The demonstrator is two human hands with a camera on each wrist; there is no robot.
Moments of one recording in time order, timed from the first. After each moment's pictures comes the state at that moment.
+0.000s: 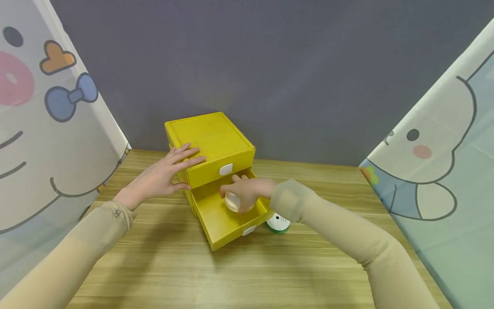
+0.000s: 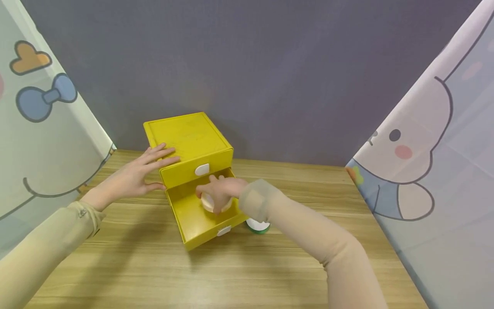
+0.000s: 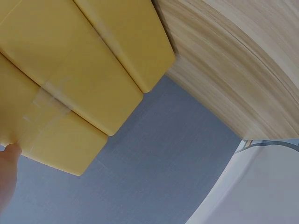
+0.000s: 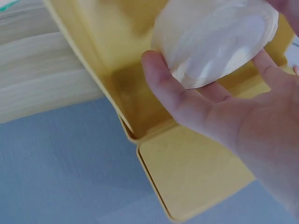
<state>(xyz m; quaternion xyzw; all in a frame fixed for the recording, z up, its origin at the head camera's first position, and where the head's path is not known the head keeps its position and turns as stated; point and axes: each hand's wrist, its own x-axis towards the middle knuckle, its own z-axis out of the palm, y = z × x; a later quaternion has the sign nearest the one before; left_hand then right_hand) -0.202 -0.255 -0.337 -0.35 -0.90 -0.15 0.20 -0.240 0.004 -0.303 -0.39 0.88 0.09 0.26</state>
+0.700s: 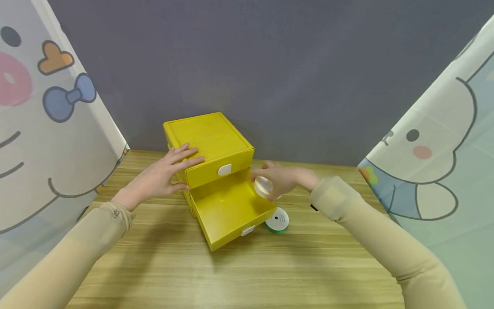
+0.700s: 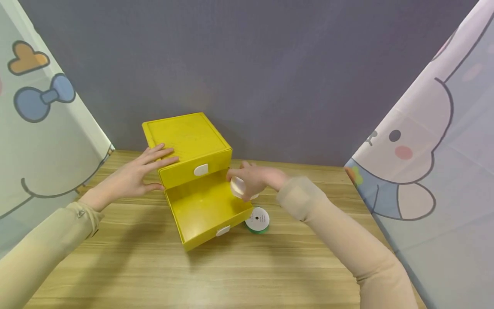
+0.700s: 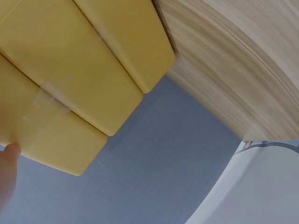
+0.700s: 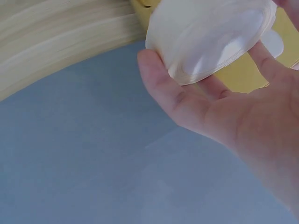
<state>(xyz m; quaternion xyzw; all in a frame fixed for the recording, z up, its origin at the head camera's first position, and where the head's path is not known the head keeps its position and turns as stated) -0.204 -0.257 -0.340 -0.35 -0.90 -0.15 0.21 -0.253 0.082 -0.268 -0.39 0.90 0.00 0.21</state>
